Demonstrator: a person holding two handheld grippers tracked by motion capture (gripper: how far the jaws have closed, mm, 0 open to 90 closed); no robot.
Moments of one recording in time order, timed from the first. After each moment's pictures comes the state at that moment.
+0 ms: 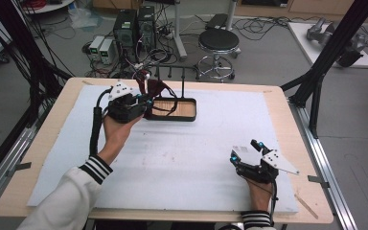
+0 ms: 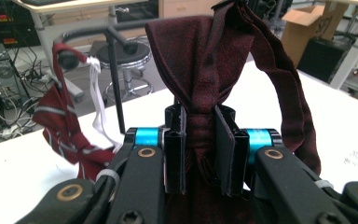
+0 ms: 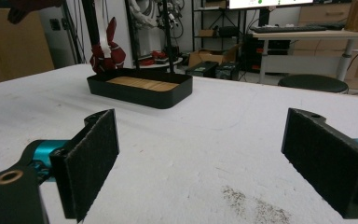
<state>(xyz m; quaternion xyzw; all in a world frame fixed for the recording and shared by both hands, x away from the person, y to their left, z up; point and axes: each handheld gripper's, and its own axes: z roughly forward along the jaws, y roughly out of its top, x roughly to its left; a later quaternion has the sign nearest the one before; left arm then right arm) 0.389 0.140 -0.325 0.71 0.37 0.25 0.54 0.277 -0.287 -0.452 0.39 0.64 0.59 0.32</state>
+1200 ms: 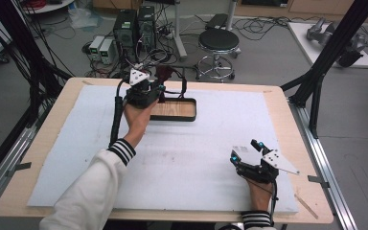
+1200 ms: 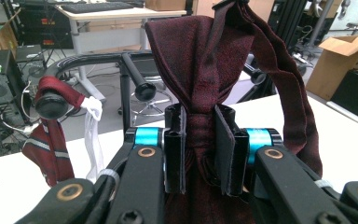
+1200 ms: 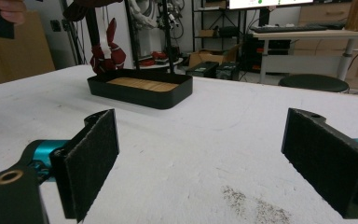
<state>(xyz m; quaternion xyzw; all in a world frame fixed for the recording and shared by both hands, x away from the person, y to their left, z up) 0.439 0.102 -0.332 0.66 0.43 0.28 0.55 0.276 -0.287 -0.452 0.39 0.63 0.59 0.31</state>
